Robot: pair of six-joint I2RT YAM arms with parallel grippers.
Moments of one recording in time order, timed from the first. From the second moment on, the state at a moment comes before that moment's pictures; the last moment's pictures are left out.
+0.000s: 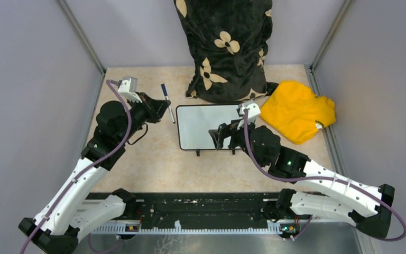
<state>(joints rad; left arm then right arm) -0.54 0.88 1.01 -0.22 -0.04 -0.49 1.07 0.83 0.85 -0.18 0.49 0.29</state>
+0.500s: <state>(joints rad) -0.54 0.81 0.77 0.25 0.37 -0.69 1.07 0.87 0.85 0.05 0.17 0.35</state>
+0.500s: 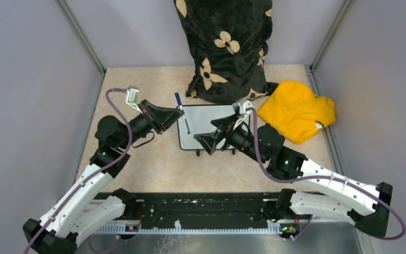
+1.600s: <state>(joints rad) -0.54 0.81 0.73 0.54 0.65 -0.89 1.07 1.00 0.89 0.20 -0.02 0.50</state>
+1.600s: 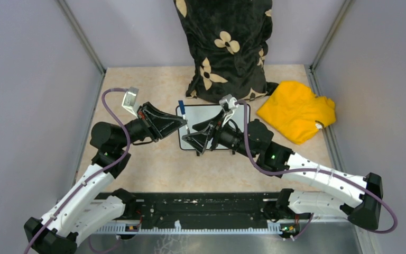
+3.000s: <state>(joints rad) -0.54 0.84 0.75 0.57 0.73 -0.89 1.07 0.98 0.91 0.18 -0.14 0.44</state>
